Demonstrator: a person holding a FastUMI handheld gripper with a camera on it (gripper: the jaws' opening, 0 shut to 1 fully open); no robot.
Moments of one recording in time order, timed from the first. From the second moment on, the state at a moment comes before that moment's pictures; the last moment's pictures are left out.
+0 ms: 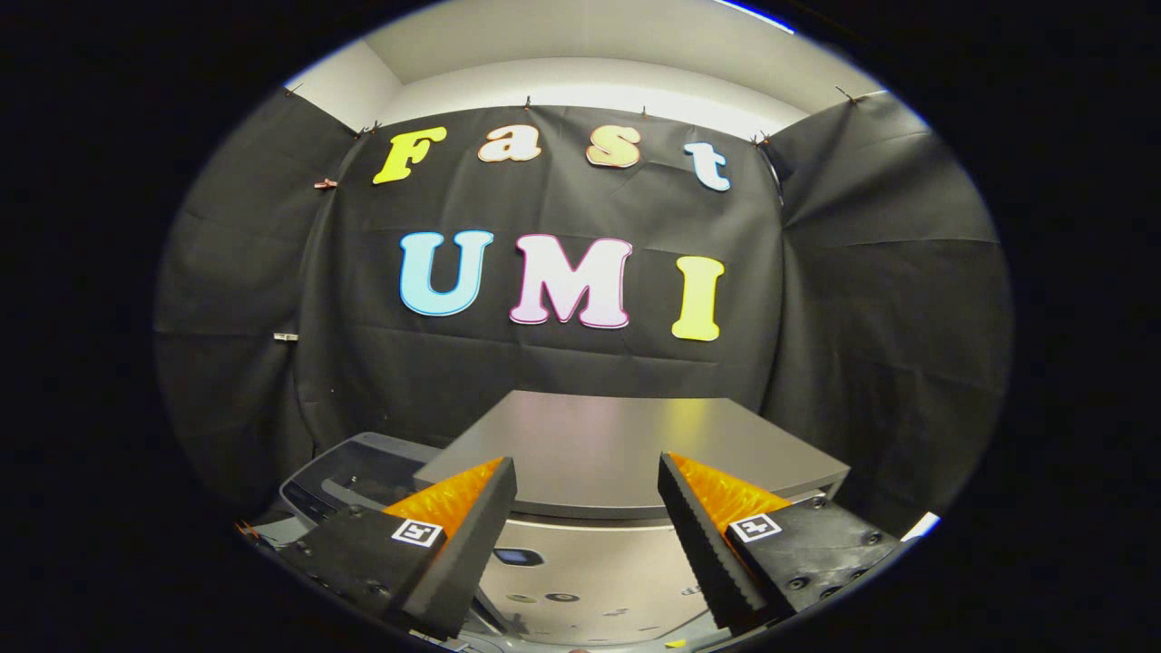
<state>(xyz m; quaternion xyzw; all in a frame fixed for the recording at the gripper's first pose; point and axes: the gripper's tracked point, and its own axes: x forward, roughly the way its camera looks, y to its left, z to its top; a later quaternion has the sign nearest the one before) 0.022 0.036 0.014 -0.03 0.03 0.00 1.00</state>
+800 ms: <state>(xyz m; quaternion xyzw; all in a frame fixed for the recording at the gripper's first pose) 0.032 0.023 0.002 -0.01 0.03 0.00 1.00</state>
